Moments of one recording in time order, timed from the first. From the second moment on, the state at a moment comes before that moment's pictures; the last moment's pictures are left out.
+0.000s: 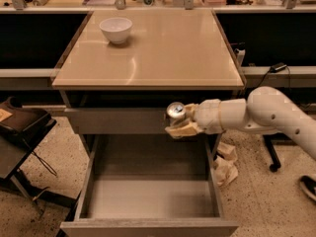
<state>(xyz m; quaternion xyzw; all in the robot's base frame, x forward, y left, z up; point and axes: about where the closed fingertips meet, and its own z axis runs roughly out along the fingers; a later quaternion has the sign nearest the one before) 0.575 -0.066 0.737 -0.56 0.63 0.27 0.48</state>
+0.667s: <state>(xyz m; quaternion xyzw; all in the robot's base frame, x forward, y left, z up) 0.540 -0.022 0.566 -0.56 0.66 0.27 0.42</state>
